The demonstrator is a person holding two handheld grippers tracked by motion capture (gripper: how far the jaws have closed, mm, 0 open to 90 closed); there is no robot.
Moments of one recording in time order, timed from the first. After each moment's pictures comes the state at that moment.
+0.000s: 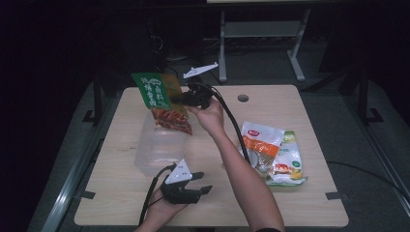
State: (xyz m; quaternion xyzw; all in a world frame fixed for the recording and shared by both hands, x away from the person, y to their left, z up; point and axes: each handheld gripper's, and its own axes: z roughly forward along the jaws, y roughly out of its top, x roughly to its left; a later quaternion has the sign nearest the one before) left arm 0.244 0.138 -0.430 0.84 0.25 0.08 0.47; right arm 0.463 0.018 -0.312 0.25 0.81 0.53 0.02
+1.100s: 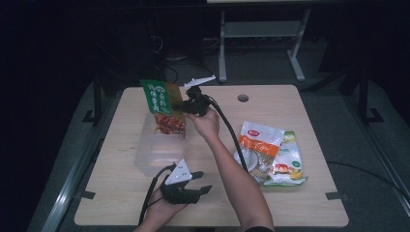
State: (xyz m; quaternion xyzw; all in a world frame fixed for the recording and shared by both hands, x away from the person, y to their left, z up) left arm 0.244 0.139 -0.428 0.84 0.24 0.09 0.47; right arm 0.485 0.027 -0.370 0.29 0.79 0.53 0.01
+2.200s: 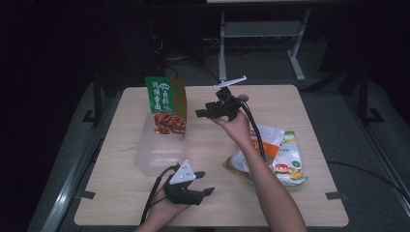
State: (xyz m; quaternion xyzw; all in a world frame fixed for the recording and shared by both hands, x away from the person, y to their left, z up) left arm 0.247 0.132 -0.434 0.85 0.23 0.09 0.46; right arm 0.462 -0.060 -0.360 0.34 0.80 0.49 0.00
